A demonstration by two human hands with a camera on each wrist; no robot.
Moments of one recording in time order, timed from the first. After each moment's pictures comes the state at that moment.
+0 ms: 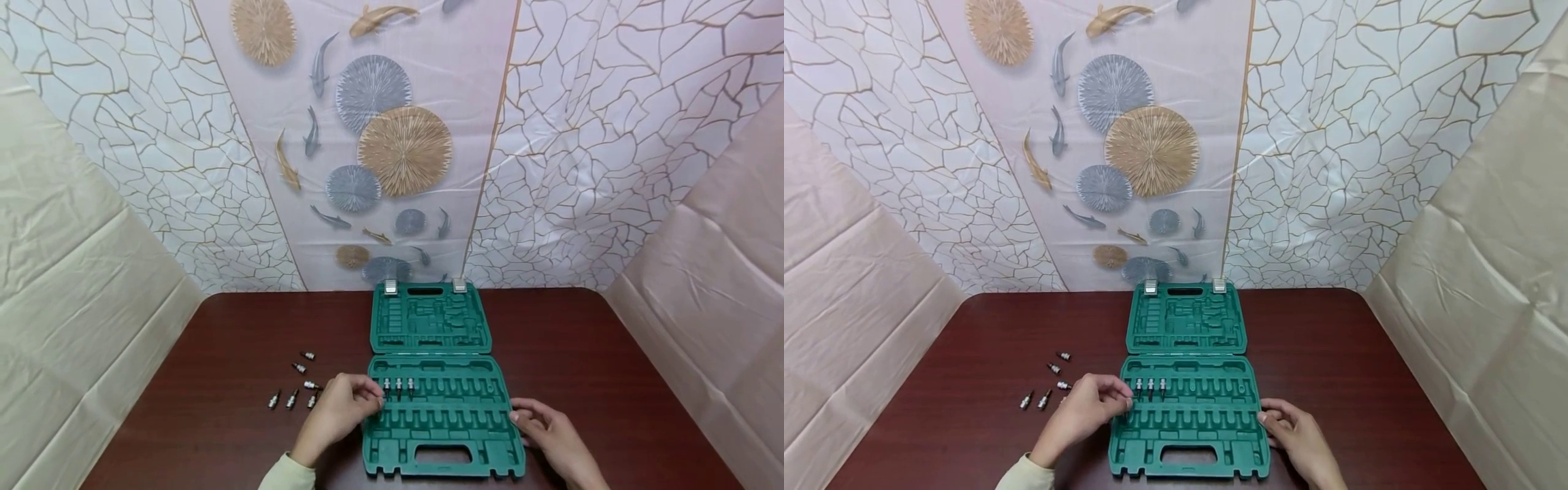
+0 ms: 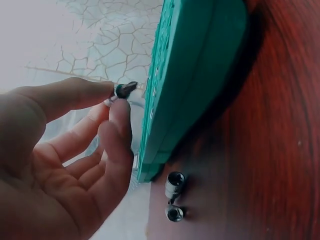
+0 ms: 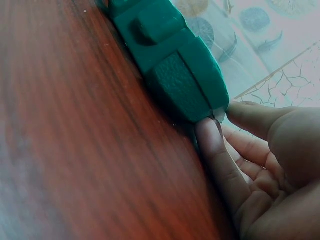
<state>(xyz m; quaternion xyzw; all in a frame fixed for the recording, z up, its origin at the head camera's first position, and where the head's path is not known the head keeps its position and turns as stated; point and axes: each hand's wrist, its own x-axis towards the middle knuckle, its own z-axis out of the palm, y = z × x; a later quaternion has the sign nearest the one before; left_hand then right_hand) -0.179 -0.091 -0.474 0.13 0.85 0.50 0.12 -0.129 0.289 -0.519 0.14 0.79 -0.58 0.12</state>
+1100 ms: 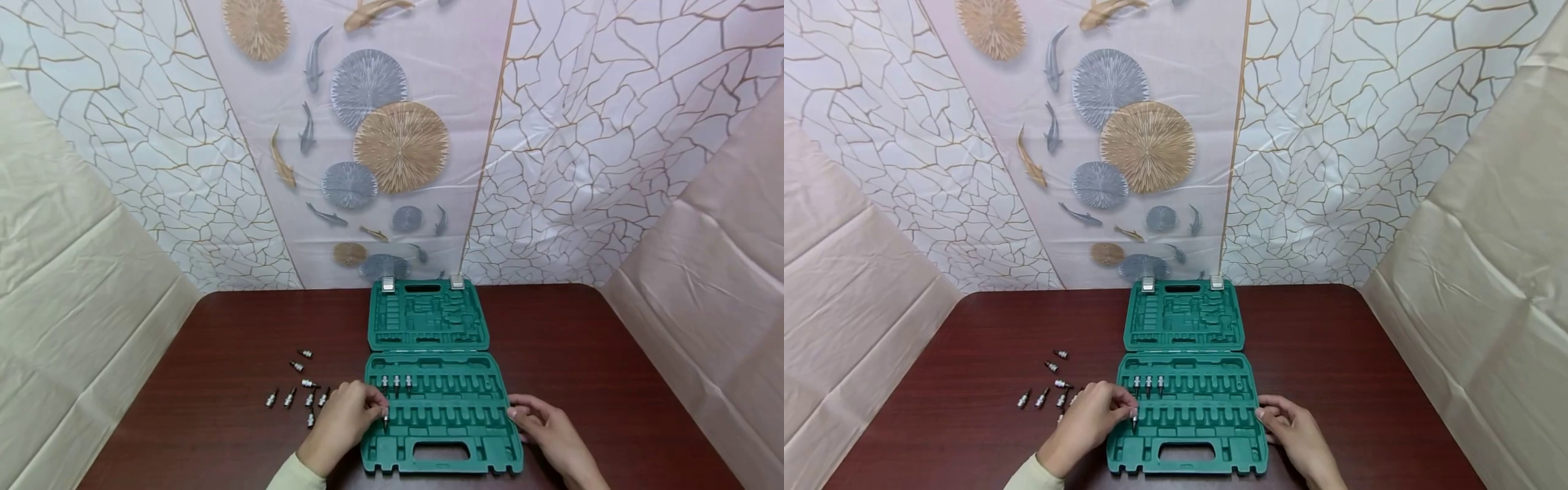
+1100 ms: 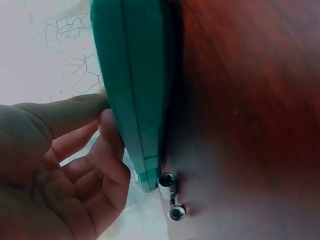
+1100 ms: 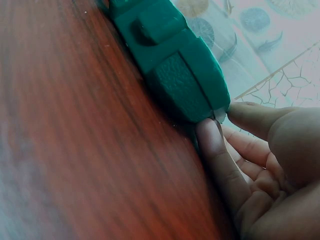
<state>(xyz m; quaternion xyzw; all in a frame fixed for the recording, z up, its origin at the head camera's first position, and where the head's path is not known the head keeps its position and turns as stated) -0.172 -0.070 -0.478 0.15 0.92 0.36 0.09 -0.129 0.288 -0.517 0.16 0.78 -0.59 0.12</state>
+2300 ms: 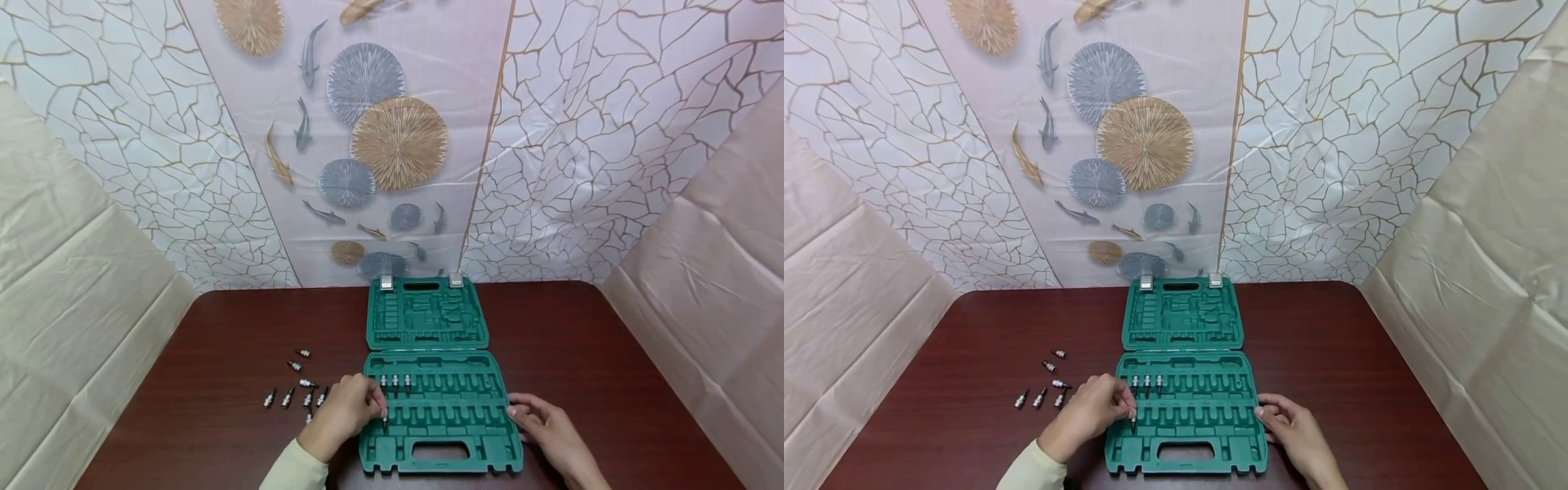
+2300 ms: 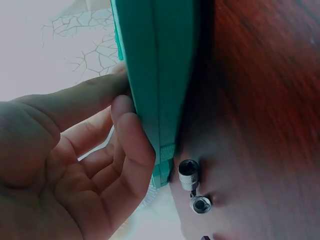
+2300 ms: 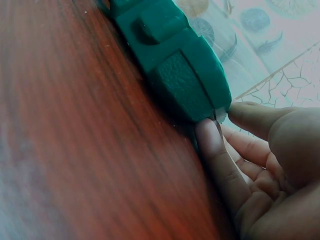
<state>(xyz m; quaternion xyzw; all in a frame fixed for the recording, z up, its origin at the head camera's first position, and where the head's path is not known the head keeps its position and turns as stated) -0.184 -0.068 -0.468 0.15 0.91 0.35 0.15 -0.129 0.288 -0.517 0.16 0.78 -0.59 0.13</state>
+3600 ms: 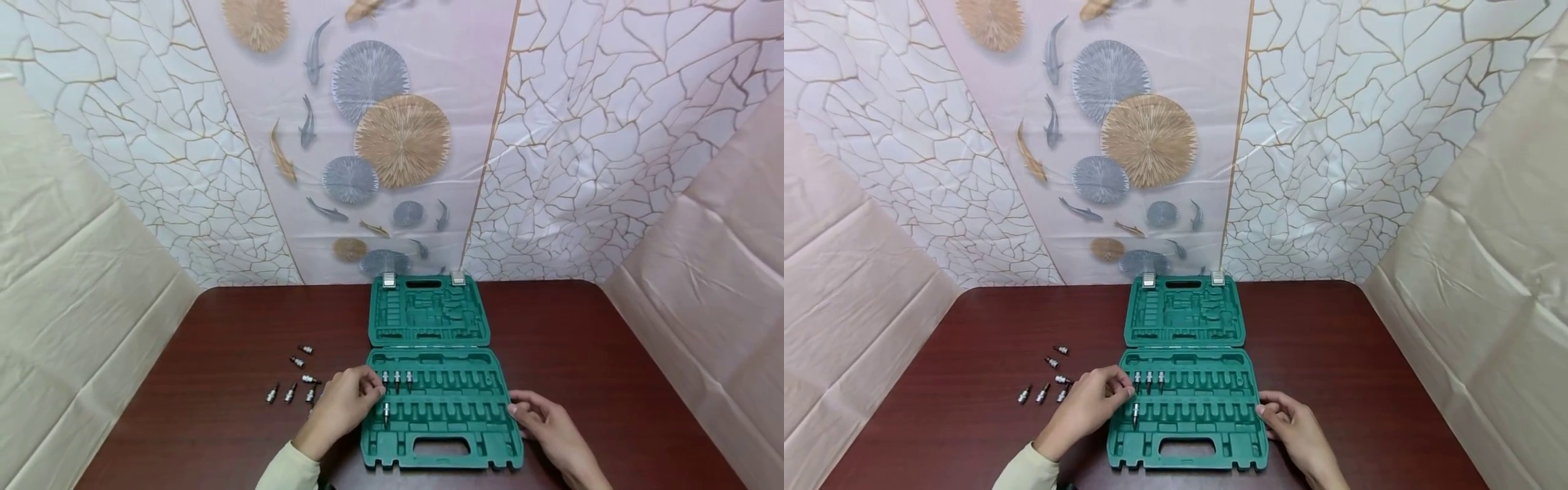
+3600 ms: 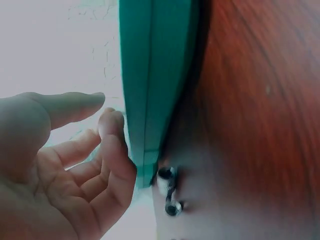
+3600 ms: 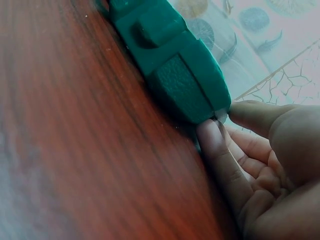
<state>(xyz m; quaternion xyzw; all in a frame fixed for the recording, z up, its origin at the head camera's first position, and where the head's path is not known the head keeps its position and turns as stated) -0.183 -0.080 -0.479 0.15 0.91 0.38 0.08 -0.129 0.286 -0.519 0.14 0.79 -0.58 0.12</state>
